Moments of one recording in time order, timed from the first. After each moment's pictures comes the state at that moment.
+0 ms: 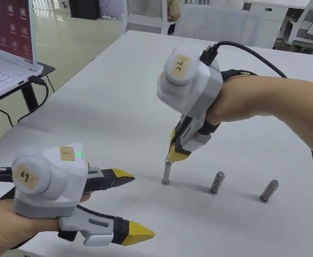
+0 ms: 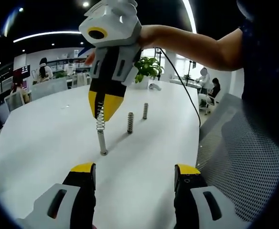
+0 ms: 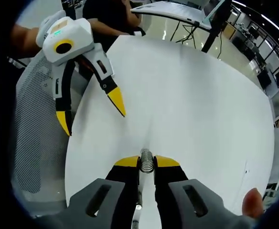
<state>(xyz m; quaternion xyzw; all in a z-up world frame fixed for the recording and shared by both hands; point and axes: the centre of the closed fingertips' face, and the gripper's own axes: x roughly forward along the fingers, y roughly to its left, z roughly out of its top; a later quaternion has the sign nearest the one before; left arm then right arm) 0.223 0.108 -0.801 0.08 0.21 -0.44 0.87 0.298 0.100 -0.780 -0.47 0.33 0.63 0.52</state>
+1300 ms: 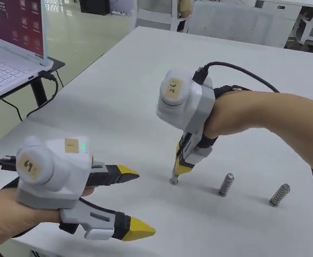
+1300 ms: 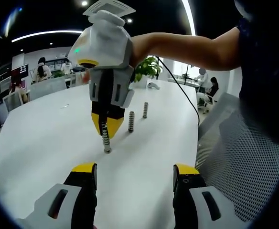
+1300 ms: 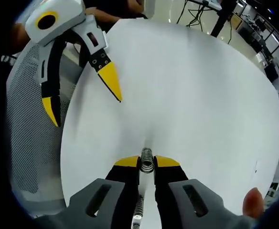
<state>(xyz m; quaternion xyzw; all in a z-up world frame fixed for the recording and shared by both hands) 0.224 0.116 -0.800 0.08 0.21 -0.45 0.86 0.307 0.100 -0.829 -0.49 0.38 0.62 0.48</state>
